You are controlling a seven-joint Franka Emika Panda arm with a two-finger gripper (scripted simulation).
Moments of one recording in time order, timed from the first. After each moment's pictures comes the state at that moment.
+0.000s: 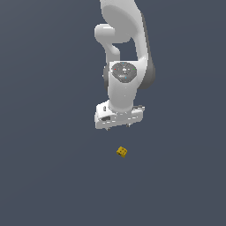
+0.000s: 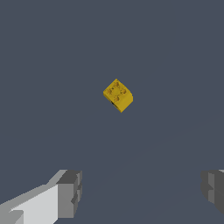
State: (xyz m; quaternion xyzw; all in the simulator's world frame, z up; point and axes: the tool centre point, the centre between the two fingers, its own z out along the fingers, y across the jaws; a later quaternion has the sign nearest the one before) arm 0.024 0.024 0.153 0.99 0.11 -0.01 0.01
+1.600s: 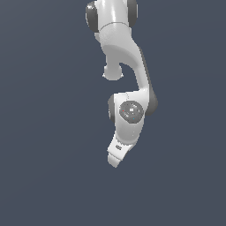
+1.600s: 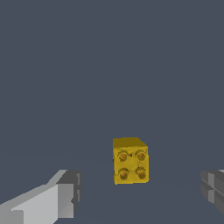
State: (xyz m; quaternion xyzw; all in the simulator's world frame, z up) arm 0.099 0.051 0.075 0.88 0.47 0.00 0.00
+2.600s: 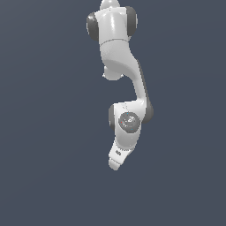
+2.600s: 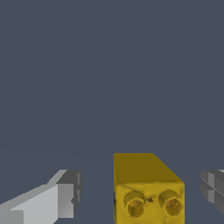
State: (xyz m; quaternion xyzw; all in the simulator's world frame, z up) arm 0.099 0.052 0.023 0.87 0.48 0.00 0.00
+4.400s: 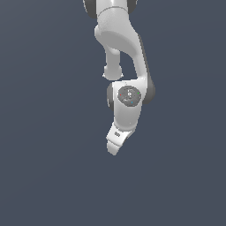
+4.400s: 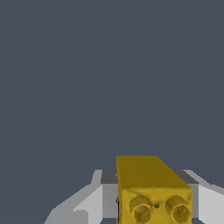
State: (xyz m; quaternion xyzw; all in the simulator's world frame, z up) arm 0.059 0.046 0.097 0.87 0.48 0.00 0.00
